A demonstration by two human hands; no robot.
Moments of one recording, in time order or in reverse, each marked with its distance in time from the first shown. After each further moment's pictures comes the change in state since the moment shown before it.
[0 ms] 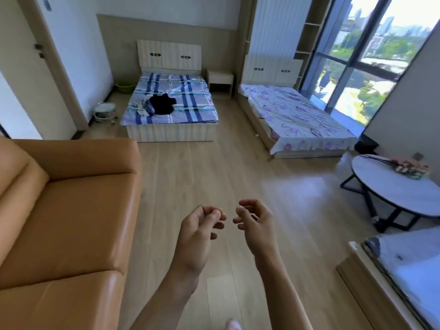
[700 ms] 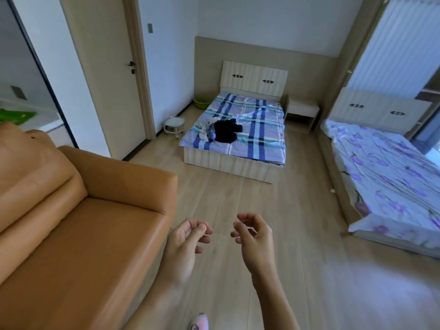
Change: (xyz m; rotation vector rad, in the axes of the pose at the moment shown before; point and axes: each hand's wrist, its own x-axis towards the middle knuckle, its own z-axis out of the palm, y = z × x) left_hand 0.474 0.037 -0.021 -0.017 0.432 -0.009; right_hand 0.482 -0.039 0.199 0.022 -0.382 -0.055
